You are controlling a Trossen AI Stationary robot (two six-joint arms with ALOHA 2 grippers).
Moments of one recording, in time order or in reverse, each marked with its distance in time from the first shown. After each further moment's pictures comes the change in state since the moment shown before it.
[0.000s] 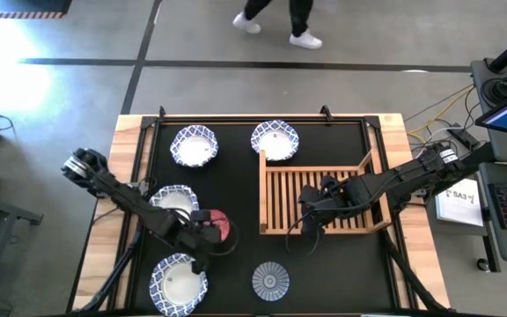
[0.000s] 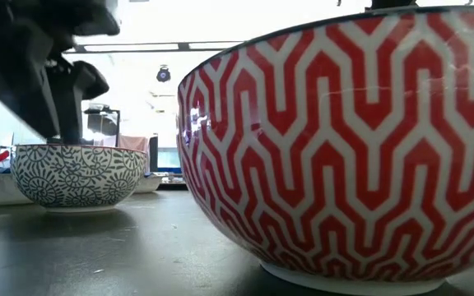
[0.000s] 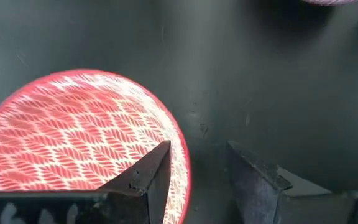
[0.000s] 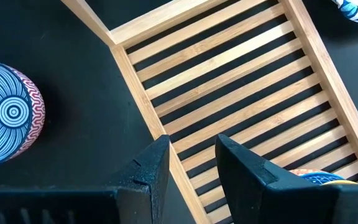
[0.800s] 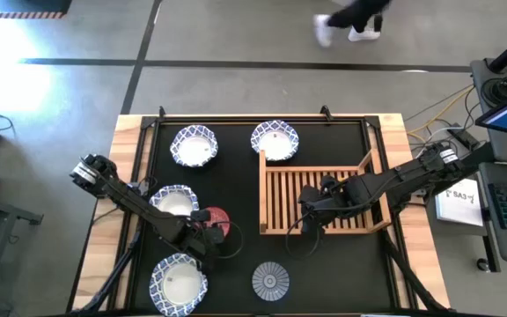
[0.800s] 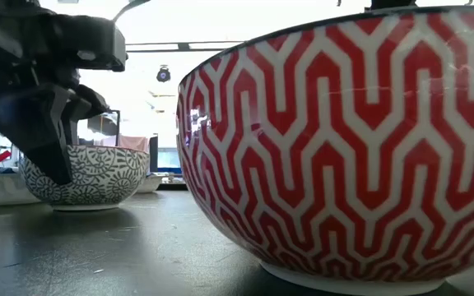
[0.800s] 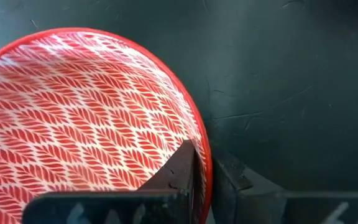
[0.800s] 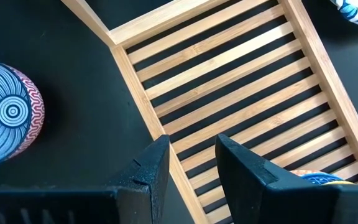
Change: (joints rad) left arm 0.000 0.107 0.022 -0.047 -0.041 -0.064; right arm 0.000 0.000 0.000 0.000 0.000 -0.011
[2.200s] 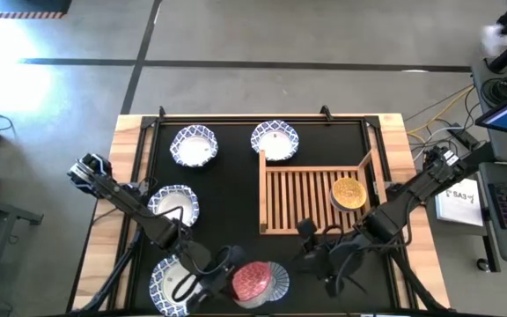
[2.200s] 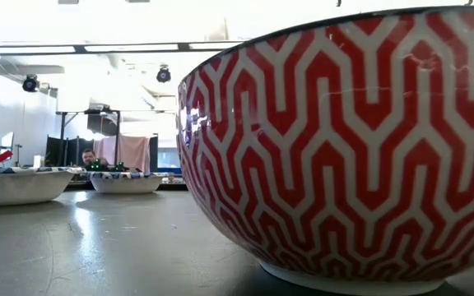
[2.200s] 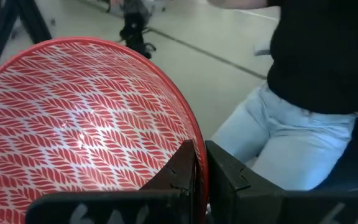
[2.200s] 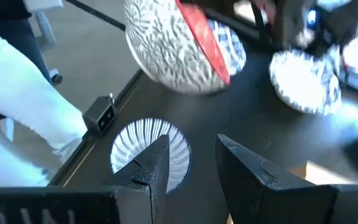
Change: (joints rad) left arm -0.051 -0.027 0.236 0.654 0.404 0.755; right arm 0.312 0.000 0.000 0.623 0.039 -0.769
